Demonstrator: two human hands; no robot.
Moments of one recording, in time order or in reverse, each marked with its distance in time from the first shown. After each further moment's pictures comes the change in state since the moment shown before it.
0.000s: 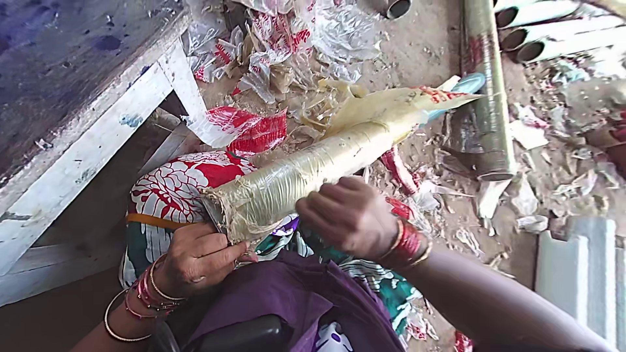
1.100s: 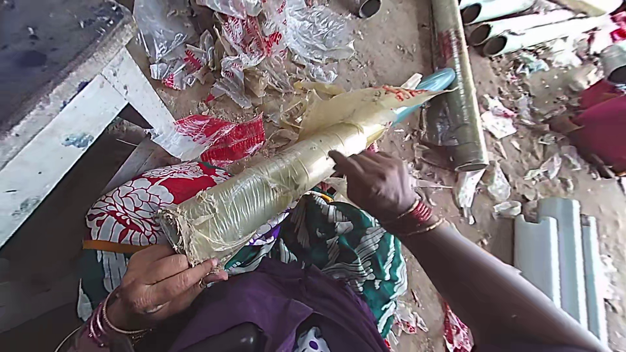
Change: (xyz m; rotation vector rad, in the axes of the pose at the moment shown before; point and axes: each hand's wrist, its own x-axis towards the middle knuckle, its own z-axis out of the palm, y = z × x) left_hand 0.001 -0.001 -0.001 0.051 0.006 -0.024; right_hand -0.069 0.073 -0.017 -0.251 -0.077 0.341
